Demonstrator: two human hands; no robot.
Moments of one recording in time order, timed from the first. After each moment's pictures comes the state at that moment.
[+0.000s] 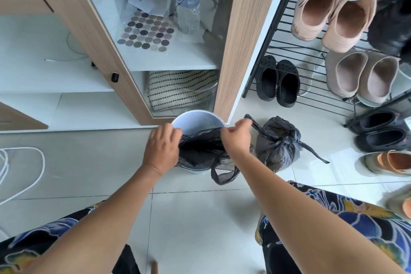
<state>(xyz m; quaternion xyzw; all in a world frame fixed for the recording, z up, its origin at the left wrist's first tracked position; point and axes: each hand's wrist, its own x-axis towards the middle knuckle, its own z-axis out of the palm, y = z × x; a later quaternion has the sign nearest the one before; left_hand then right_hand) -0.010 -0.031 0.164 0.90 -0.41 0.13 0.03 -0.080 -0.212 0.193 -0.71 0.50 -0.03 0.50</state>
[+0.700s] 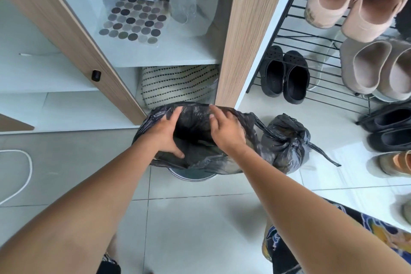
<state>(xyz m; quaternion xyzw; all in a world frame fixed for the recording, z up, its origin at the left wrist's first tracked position) 0.064 -0.076 0.149 0.90 -0.26 -0.34 0.06 -0.038 -0.231 0.152 -0.86 0.31 0.07 0.39</state>
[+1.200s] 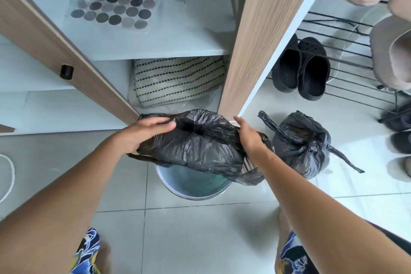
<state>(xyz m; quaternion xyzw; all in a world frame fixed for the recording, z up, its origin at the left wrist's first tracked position) 0.126 -0.049 0.090 0.74 0.01 -0.51 0.43 -0.023 -0.281 0.075 -0.64 0.47 0.11 0.59</state>
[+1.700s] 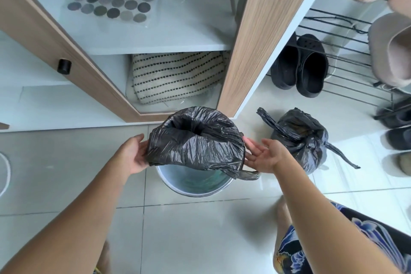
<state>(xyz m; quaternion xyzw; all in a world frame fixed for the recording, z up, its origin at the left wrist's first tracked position) 0.090 -0.023 0.053 0.59 0.36 -0.44 0.58 -0.074 -0.306 0.060 -0.21 0.64 0.03 0.74</state>
